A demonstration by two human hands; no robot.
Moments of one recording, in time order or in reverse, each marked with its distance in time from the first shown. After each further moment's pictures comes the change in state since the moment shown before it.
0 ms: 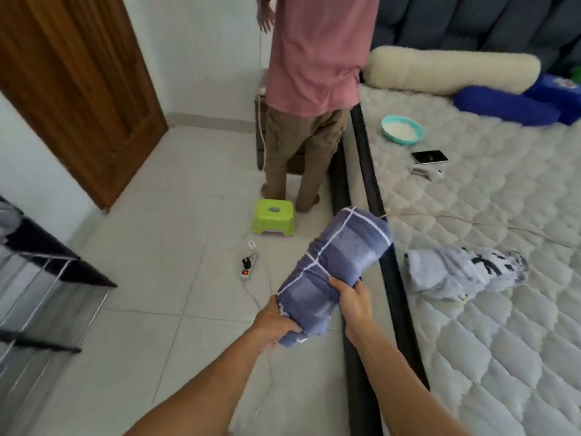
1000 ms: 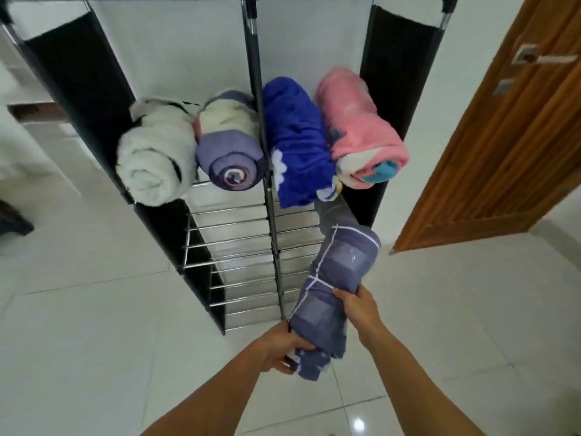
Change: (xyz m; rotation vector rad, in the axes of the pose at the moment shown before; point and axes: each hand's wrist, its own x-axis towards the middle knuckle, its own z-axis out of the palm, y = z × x) left_hand -0.114 -0.120 -0.445 -0.954 0.641 -0.010; right_hand -0.066 0.054 0.638 -0.832 -1.258 -0.114
